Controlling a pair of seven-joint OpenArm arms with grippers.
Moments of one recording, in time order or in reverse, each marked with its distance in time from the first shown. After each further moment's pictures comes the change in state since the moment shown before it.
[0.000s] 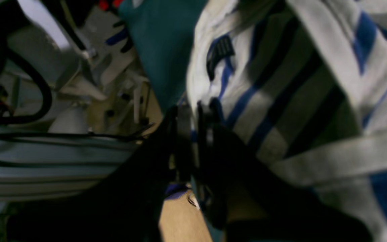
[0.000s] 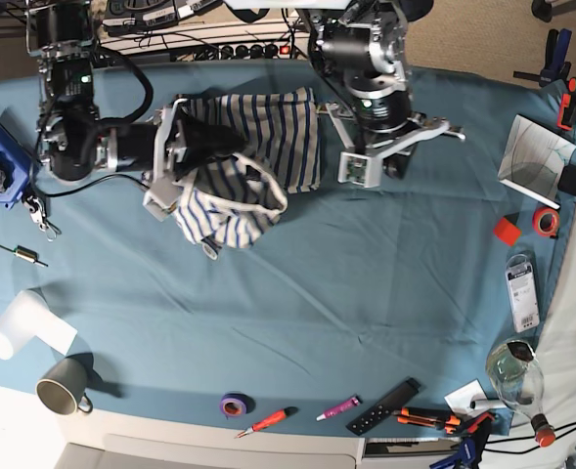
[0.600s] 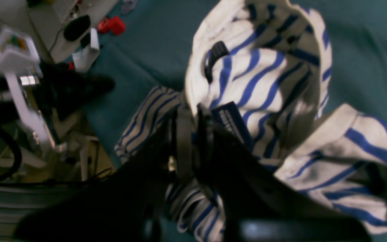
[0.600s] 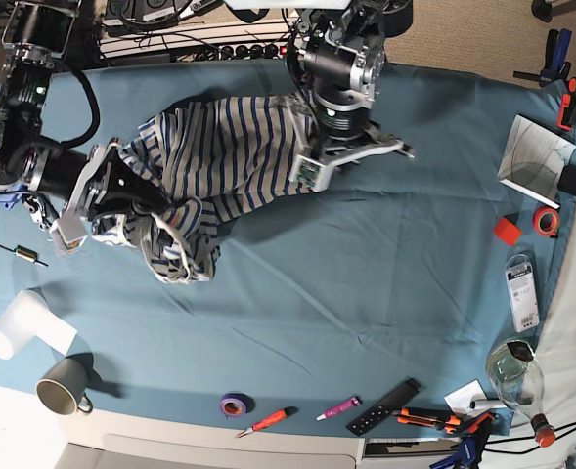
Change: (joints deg) left arm -4.8 1.9 0.9 -7.0 -13.2 -2.5 -2.9; right arm 0.3 0.6 23.2 0.0 0.4 0.0 -0.2
